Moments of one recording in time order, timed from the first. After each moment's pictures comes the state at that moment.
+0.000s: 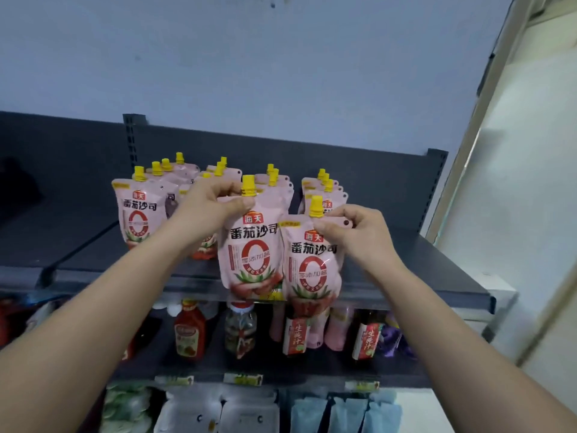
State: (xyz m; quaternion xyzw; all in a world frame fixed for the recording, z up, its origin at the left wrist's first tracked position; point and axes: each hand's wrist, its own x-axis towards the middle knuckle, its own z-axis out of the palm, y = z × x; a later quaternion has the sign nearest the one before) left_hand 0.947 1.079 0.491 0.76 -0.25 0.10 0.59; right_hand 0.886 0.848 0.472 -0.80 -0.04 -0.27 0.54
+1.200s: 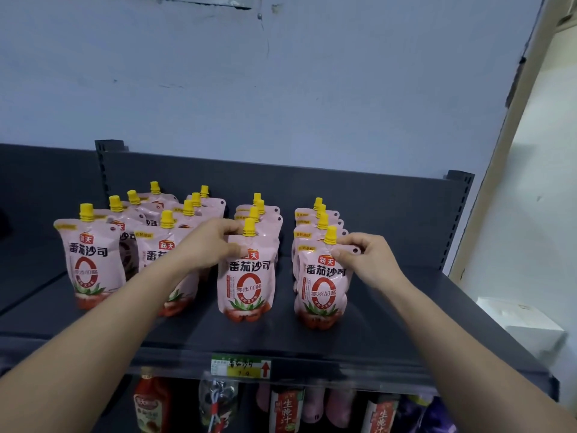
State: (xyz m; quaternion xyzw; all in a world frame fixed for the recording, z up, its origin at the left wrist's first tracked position) left_hand 1.079 1.017 0.475 0.87 -0.20 0.01 0.45; right_hand 1.021 0.740 0.449 -0.82 -0.01 -0.21 0.54
